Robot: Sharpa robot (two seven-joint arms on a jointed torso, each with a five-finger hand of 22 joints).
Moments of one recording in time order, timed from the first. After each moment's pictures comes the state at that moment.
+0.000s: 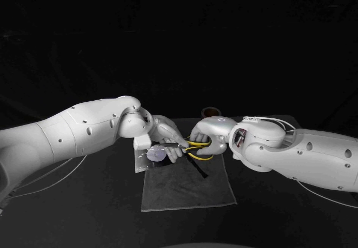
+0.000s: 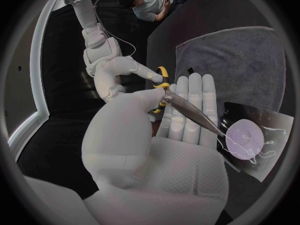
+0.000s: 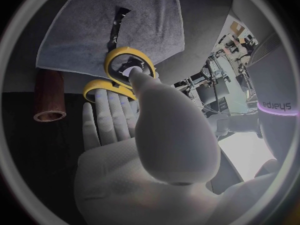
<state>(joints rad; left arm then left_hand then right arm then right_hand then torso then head) 1.37 -0.49 -0.15 1.13 -0.36 0.44 -0.40 1.23 -0.09 0.71 0.11 0.05 0.98 0.15 0.41 0.36 1.37 0.08 0.07 0.07 1.21 0.04 0.22 0.50 0.17 1.08 0.16 0.30 0.12 1.30 -0.79 -0.14 1.68 -1.55 -0.14 -0.20 1.49 -0.18 0.38 0.20 0.09 0.91 0.19 0.17 0.29 1.10 0.16 0.07 0.06 1.08 0.14 0.17 0.12 0.17 0.45 0.29 0.15 0.08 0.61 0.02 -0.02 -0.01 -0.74</state>
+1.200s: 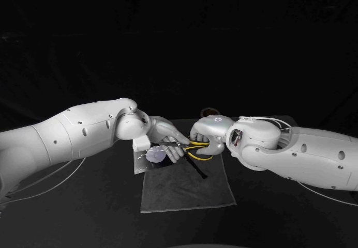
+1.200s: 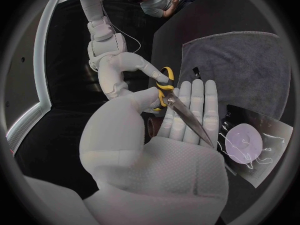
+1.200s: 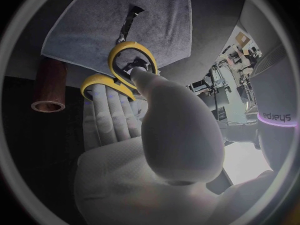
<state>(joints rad) 1.37 -0.50 -0.15 1.14 -0.28 0.40 -0.41 1.07 -0.20 0.66 0.08 0.05 0.85 0.19 0.33 0.35 1.20 0.14 0.06 0.06 1.08 0.11 0.13 0.48 0.16 0.97 0.23 0.21 0.07 1.30 -0.77 -0.14 1.66 -1.66 -0.13 -0.21 1.41 -0.20 0.53 0.17 0.06 1.00 0.20 0.19 0.34 1.23 0.19 0.07 0.07 1.22 0.14 0.22 0.18 0.18 0.69 0.24 0.20 0.10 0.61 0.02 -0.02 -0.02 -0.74</state>
